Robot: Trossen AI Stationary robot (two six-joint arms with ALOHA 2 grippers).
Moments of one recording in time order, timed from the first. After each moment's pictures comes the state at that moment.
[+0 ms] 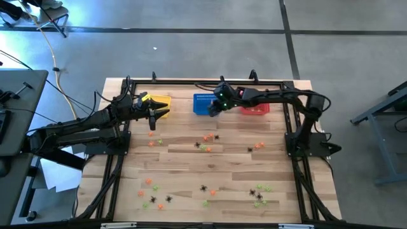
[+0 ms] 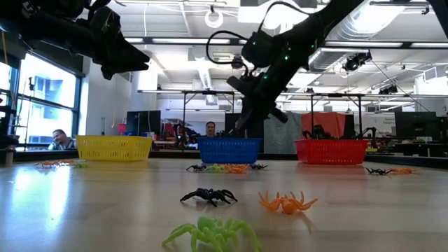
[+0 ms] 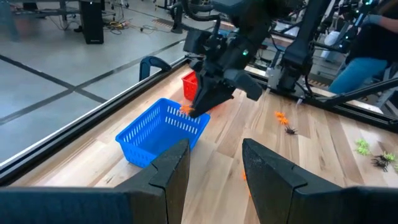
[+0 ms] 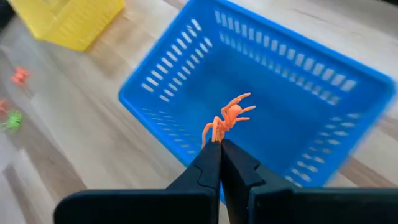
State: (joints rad) left arm 0.43 0.61 0.35 0.04 0.09 -0.15; right arm -0.38 1.82 1.18 -0.21 -0.02 0.54
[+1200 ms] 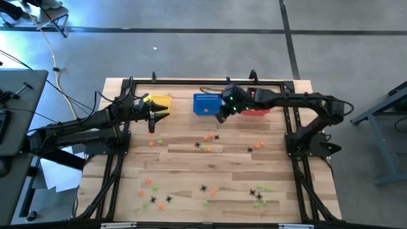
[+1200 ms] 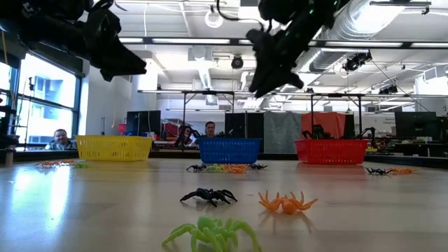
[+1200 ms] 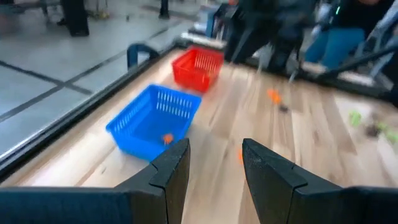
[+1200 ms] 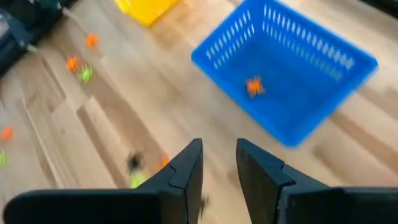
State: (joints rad) left arm 0.43 0.61 0.35 -0.04 0.15 -0.08; right arm -0.26 1.55 1.18 -0.50 0.01 0.53
